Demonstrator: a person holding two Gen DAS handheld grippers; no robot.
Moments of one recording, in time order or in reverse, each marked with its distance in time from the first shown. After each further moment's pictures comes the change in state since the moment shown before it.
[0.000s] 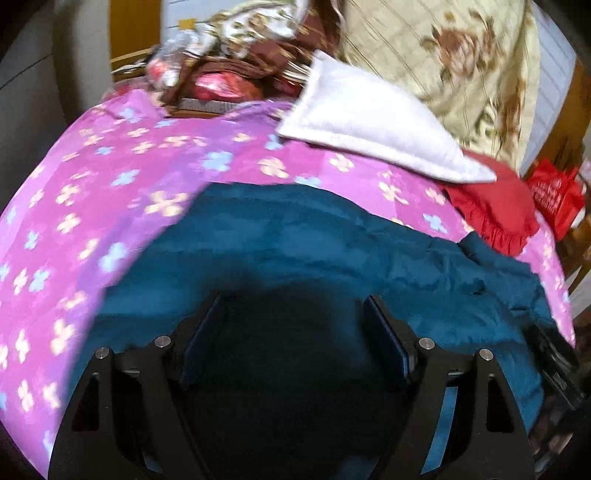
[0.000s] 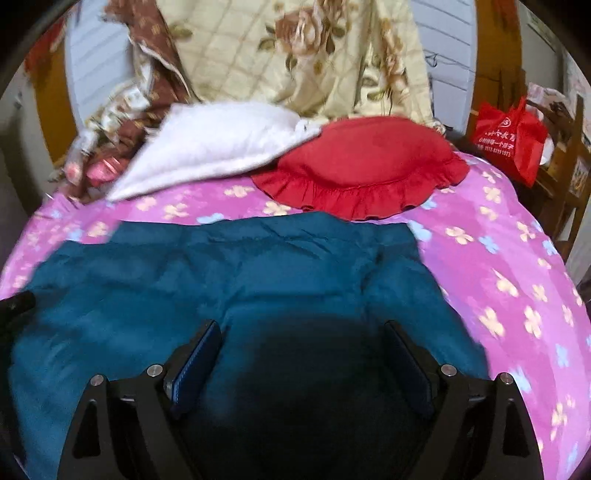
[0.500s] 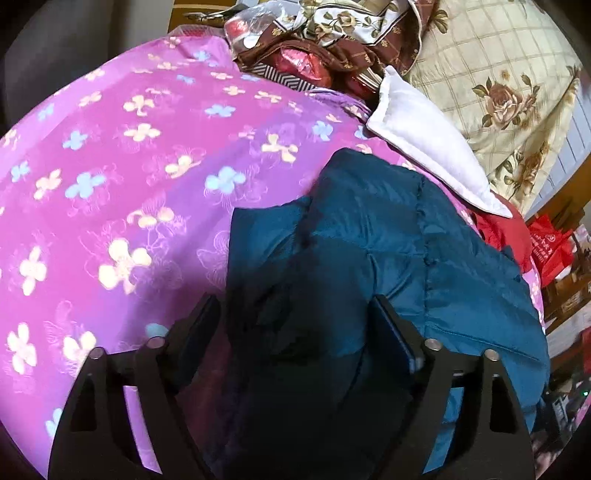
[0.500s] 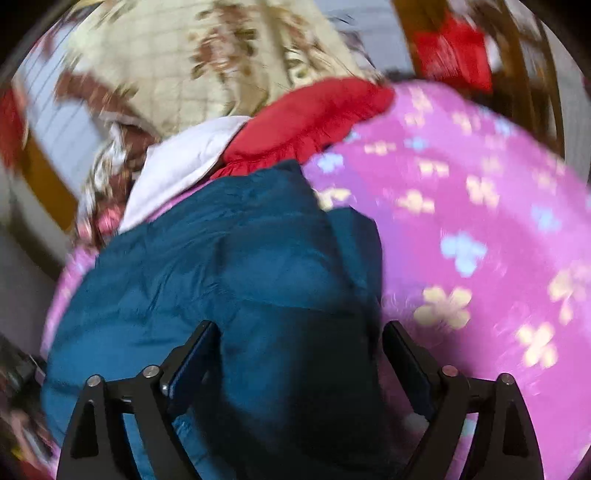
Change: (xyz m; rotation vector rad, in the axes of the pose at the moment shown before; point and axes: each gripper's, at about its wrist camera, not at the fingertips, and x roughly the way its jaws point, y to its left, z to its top) left arm -0.001 0.125 -0.052 -0.223 0.030 -0.075; right arm -0.030 -0.111 -0.080 0.345 0.031 0.150
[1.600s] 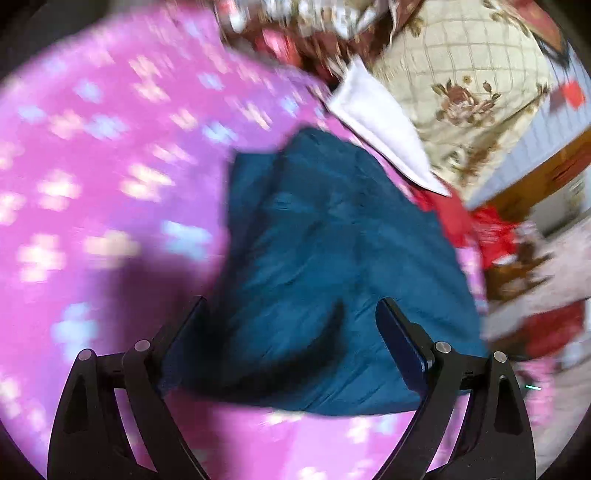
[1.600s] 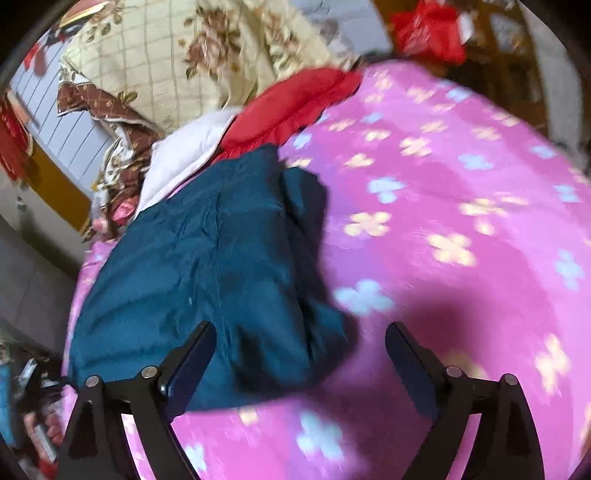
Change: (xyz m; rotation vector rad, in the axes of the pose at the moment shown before) left arm -0.069 0.025 -0.032 -0.082 0.184 -0.292; right arm -0.082 -0.030 -0.036 0.035 0.117 0.037
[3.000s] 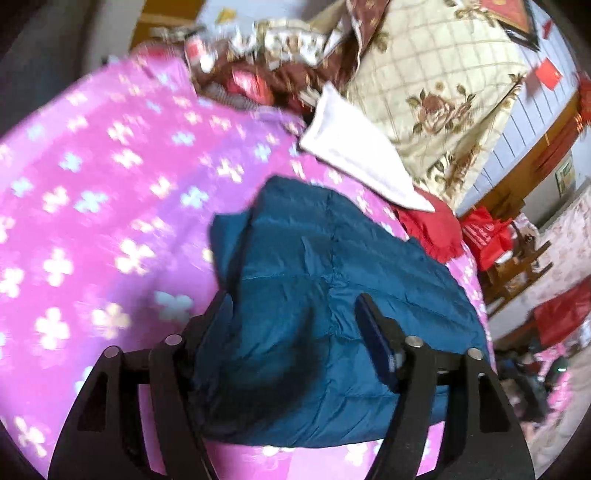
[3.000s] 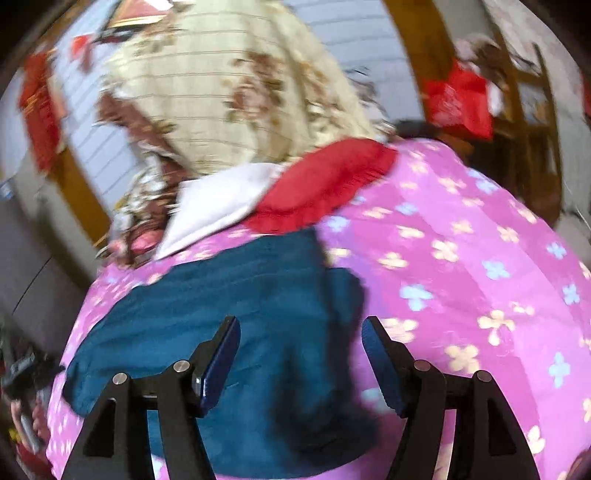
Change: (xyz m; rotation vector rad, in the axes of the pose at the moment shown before) left arm -0.040 -0.041 0.006 0.173 -0.198 0.079; right arm -0.046 0.059 0.024 -0.171 -0.263 0.017
